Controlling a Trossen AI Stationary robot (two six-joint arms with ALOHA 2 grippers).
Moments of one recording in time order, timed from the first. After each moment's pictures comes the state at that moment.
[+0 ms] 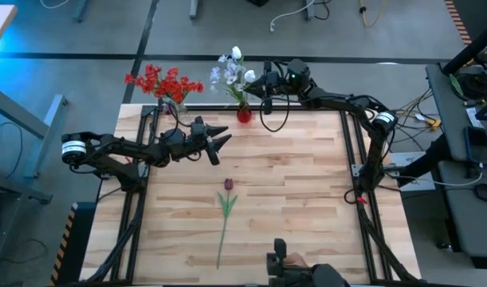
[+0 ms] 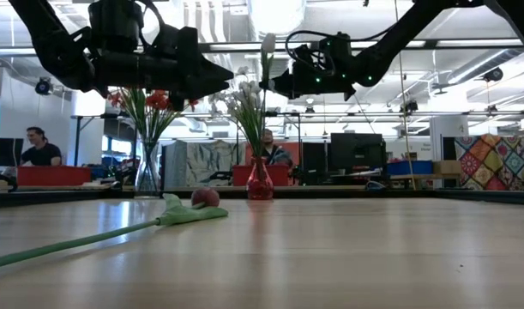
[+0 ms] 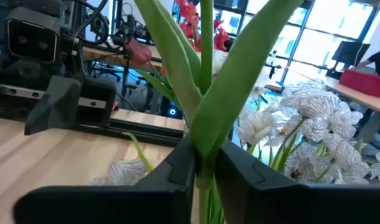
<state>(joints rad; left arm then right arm) 0.28 1.37 0.42 1.03 -0.11 -0.14 -0.76 1.89 1.30 0.58 -0.76 -0.25</state>
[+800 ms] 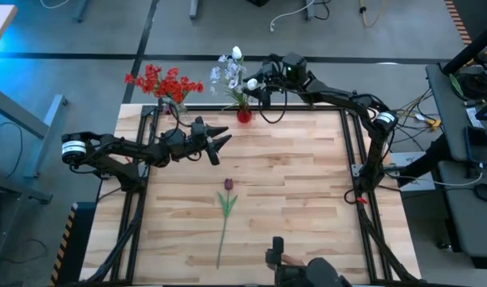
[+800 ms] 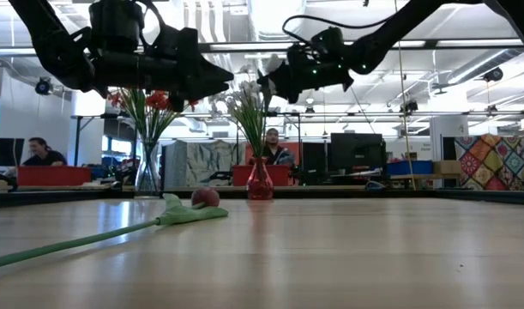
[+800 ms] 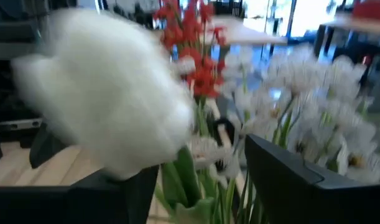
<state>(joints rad) 0.28 1.37 0.42 1.02 -0.11 -0.15 -0.75 1.89 1.42 0.32 -0.72 -0.10</state>
